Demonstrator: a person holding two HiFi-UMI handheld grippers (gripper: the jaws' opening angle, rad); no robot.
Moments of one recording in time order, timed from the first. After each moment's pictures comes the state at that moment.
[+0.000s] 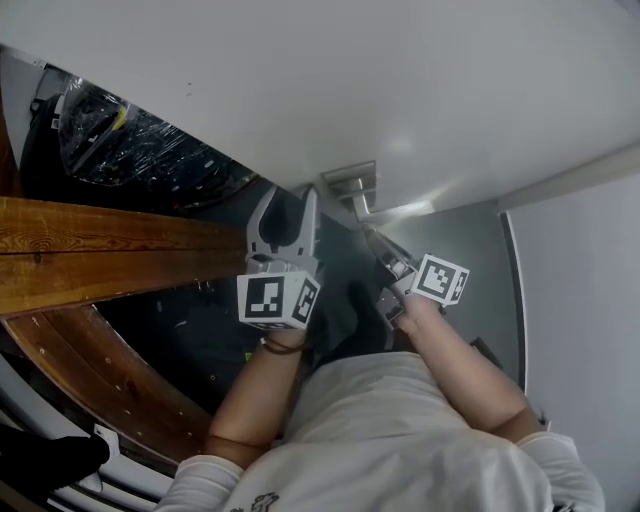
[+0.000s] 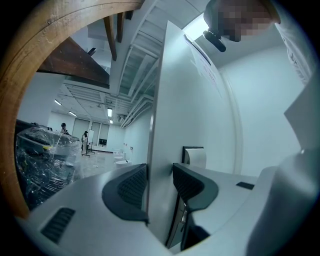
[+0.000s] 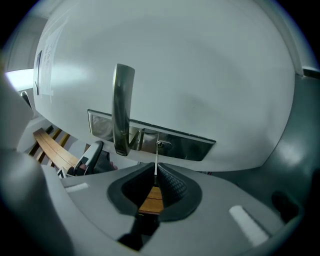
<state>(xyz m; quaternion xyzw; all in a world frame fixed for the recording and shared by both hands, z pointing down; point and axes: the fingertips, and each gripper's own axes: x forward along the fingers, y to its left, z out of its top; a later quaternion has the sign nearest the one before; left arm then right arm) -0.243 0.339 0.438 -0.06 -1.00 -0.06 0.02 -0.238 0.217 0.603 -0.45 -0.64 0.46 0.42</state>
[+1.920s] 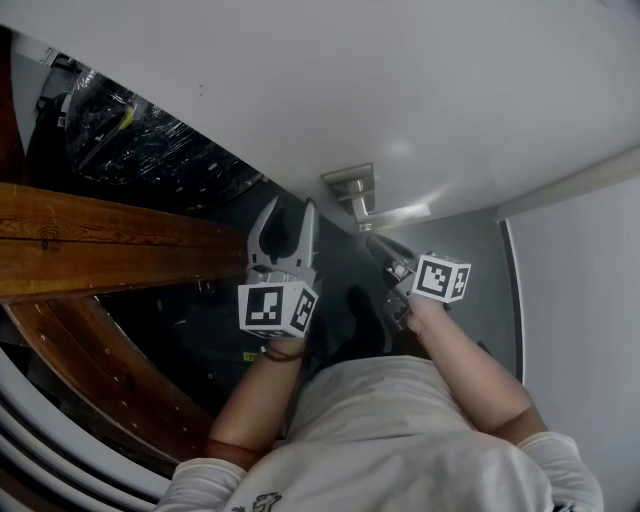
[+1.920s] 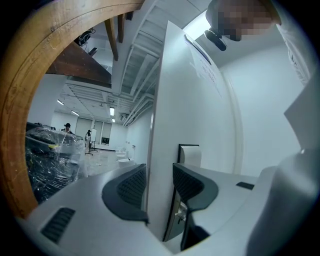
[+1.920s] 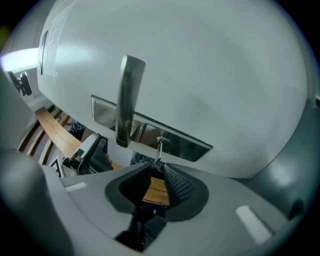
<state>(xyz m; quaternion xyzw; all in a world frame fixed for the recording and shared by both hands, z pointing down) -0.223 0.333 0.441 -0.08 -0.99 -0.06 0.04 -0.233 0.208 0.609 -0.50 -0.65 0.37 0.44</state>
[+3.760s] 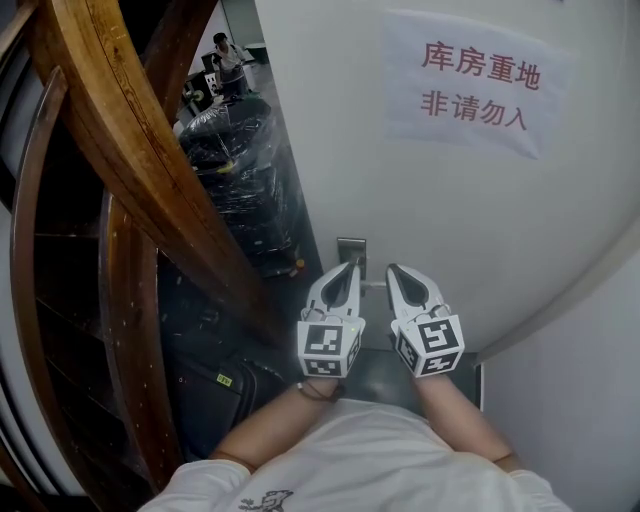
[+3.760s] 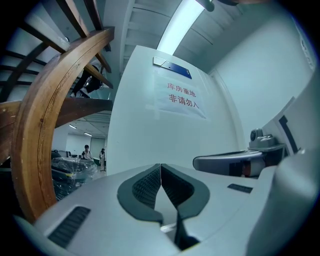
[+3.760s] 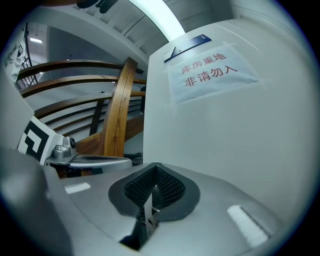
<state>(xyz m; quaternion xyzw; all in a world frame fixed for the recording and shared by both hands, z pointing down) -0.240 0.220 0.380 -0.23 -0.97 0.06 0.03 -0.288 0.170 0.388 -0.66 -0.75 0.08 0.01</state>
